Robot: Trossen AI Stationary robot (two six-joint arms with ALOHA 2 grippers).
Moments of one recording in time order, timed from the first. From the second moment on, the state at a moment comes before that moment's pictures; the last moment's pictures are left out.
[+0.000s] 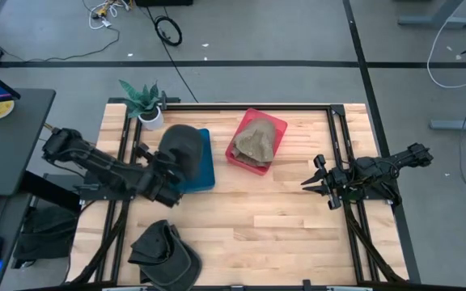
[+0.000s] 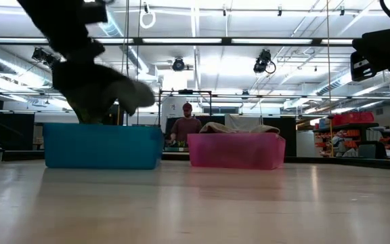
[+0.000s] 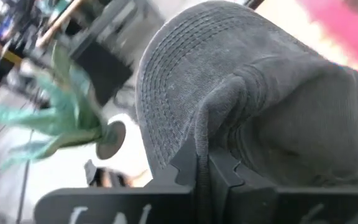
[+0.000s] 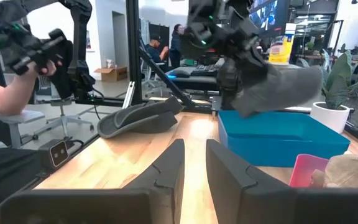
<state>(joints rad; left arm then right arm) -0.39 1.36 0.96 -1.40 -1.07 -1.23 0.34 0.01 0.02 0.02 0.12 -0.03</state>
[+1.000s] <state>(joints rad) -0.27 1.33 0.86 -1.03 -1.02 -1.00 0.34 0.01 0.02 0.02 0.12 -0.03</state>
